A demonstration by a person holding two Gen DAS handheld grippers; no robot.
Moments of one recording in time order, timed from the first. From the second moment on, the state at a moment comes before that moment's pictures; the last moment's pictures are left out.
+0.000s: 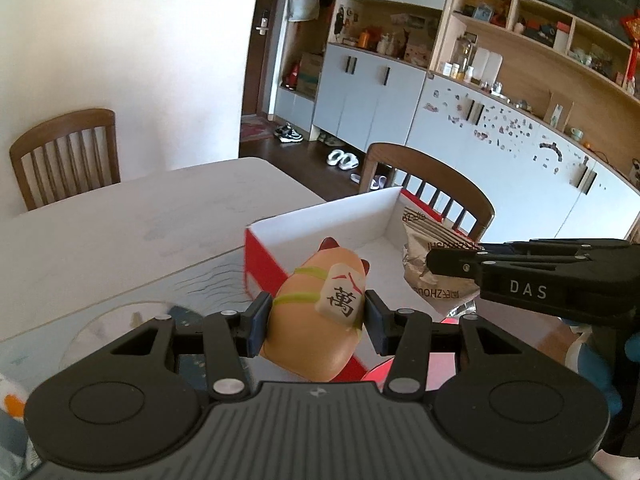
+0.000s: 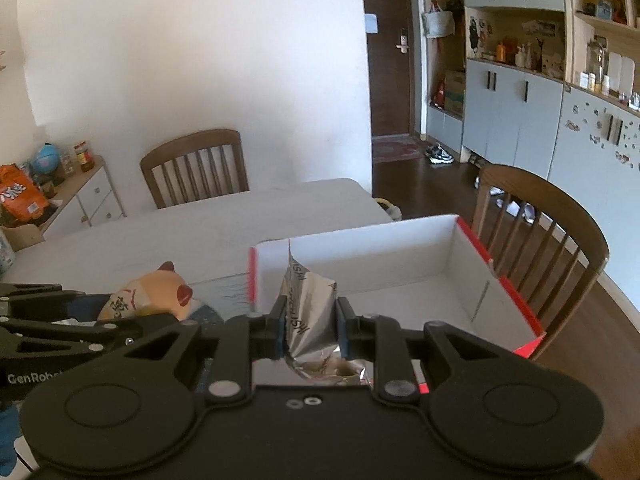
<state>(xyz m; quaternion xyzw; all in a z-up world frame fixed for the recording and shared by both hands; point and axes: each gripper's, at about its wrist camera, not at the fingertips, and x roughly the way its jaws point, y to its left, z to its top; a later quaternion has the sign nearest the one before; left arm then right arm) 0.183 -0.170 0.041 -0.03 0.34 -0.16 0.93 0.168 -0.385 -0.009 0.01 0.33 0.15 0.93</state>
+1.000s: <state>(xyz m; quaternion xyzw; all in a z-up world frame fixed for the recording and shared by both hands) 0.280 -0.277 -0.015 0.06 0.40 -0.16 0.90 0.261 -0.457 -0.059 -0.01 0.37 0.16 0.91</state>
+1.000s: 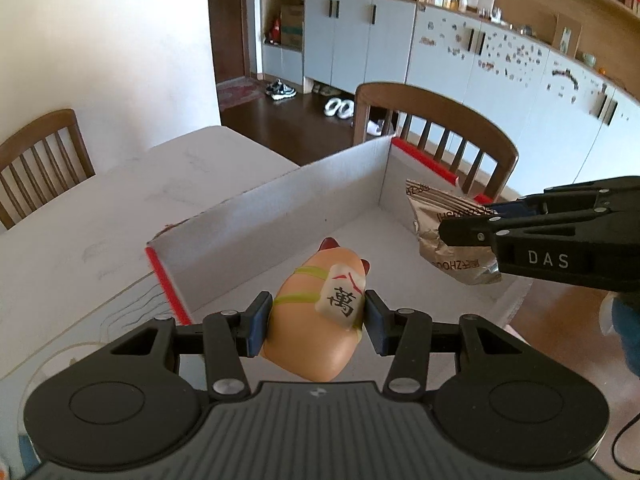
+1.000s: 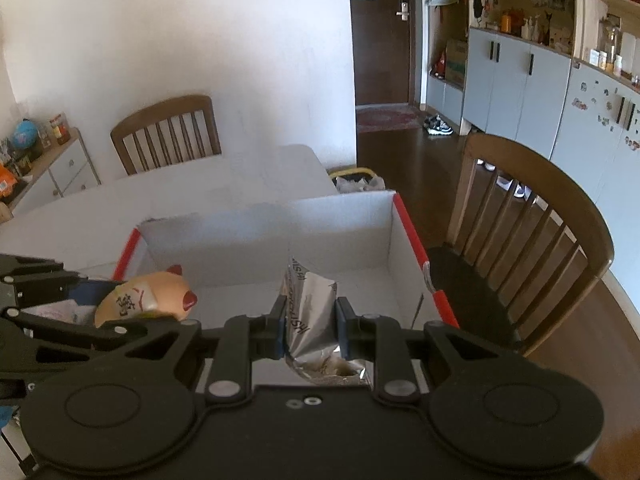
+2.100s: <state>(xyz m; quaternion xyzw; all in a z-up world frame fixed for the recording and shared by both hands) 0.345 -0.308 -0.078 0.13 0.54 -0.17 0.81 0.294 -0.466 -0.114 -0.07 0.43 0.18 0.88</state>
